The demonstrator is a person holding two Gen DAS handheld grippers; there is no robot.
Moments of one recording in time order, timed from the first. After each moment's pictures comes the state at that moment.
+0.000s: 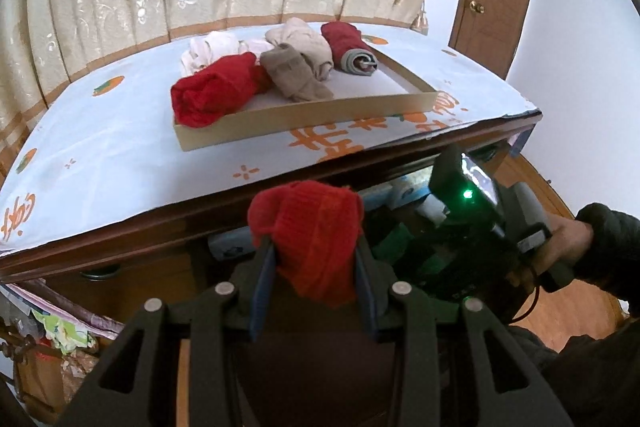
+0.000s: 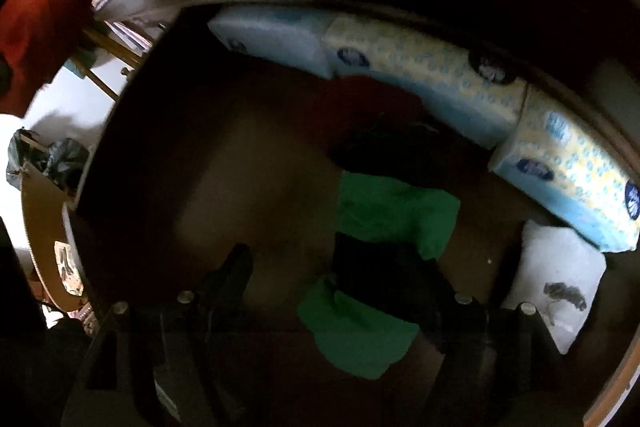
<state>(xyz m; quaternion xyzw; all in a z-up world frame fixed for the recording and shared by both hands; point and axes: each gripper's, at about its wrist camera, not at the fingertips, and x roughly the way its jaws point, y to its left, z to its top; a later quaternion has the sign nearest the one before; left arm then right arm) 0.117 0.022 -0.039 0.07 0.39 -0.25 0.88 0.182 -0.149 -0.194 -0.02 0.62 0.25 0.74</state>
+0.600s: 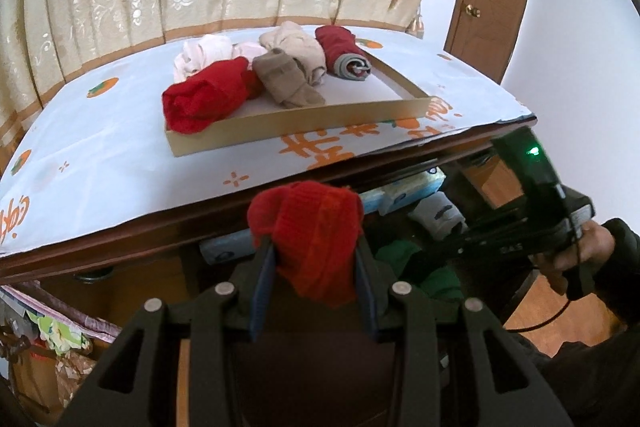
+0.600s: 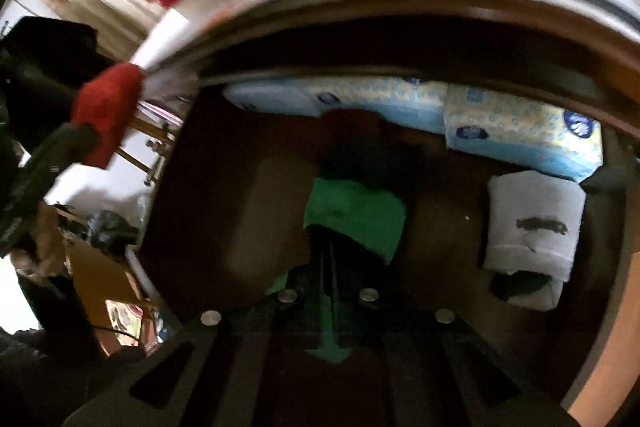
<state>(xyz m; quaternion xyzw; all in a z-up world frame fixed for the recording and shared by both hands) 0.119 0.017 -0.035 0.07 0.39 -0.26 0.88 0.152 -0.190 -0.141 0.12 0.57 0.24 0.78</state>
